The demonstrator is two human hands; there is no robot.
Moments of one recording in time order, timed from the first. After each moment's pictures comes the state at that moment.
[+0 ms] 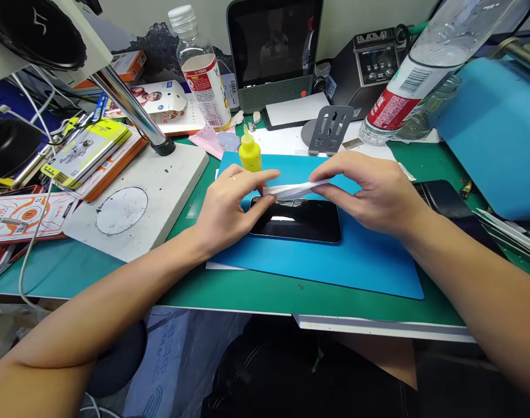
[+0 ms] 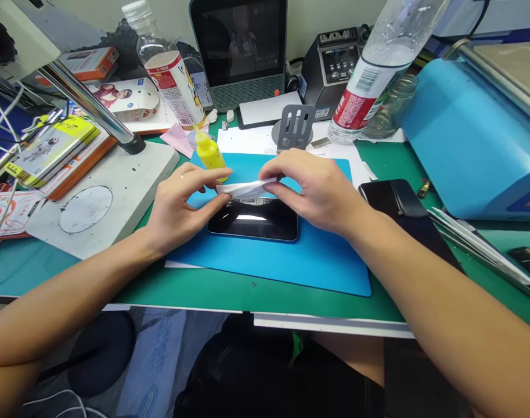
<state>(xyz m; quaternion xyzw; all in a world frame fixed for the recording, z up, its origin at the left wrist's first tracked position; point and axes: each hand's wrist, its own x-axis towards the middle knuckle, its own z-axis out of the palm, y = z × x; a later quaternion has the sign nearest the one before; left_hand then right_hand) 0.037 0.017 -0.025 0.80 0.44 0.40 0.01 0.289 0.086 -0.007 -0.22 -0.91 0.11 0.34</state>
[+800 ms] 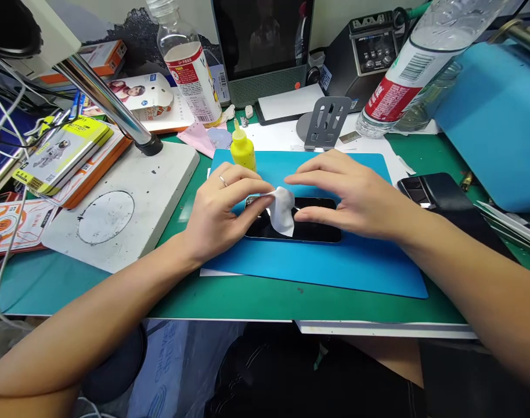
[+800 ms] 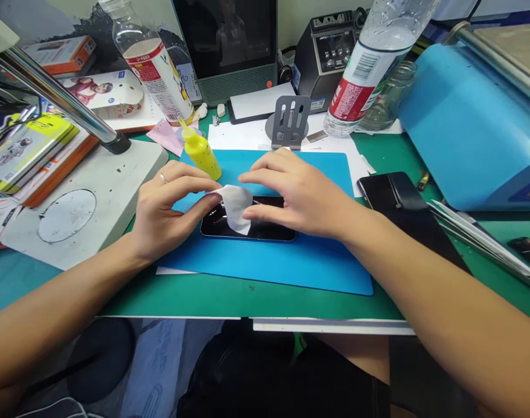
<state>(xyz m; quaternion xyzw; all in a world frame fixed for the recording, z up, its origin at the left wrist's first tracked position) 0.035 0.017 -0.023 0.82 0.40 0.42 0.01 0.286 0.085 -0.012 -0.21 -0.94 0.14 0.25</state>
